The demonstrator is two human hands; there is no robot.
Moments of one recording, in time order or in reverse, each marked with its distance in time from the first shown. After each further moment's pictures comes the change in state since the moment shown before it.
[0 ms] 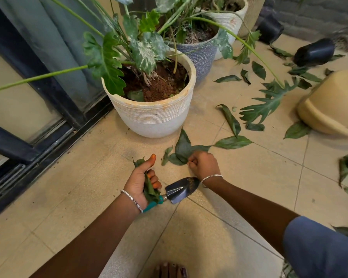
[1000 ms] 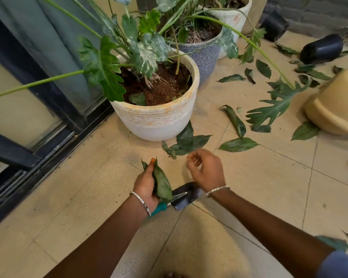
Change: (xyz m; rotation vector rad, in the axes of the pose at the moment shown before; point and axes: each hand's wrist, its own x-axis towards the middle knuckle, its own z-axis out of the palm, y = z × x) left_hand 0.019 -0.002 0.012 0.068 0.135 0.011; right_hand -0.020 -0.038 -0.023 0.270 0.179 -0.072
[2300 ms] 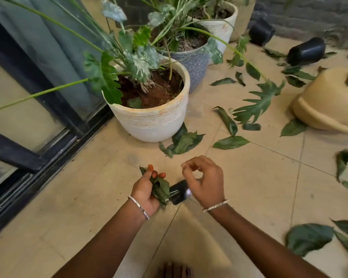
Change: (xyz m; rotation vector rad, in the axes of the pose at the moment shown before) left_hand -0.039 -0.008 0.003 -0.113 -0.001 -0.017; right_hand -0.051 -0.042 -0.028 0.117 0.203 -0.113
